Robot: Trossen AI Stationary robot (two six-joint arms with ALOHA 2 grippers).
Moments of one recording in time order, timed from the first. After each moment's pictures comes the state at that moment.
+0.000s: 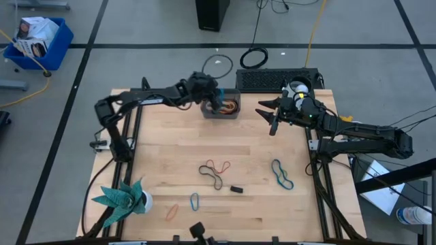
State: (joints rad) left arm 0.52 1.78 1.23 0.03 -0.05 0.02; right arm -0.33 0.84 0.57 0.21 0.03 0.04
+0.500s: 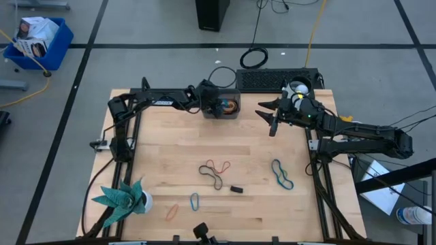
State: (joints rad) left arm 0.52 1.94 1.23 0.01 0.00 -0.04; right arm -0.33 0.84 0.57 0.17 0.03 0.02
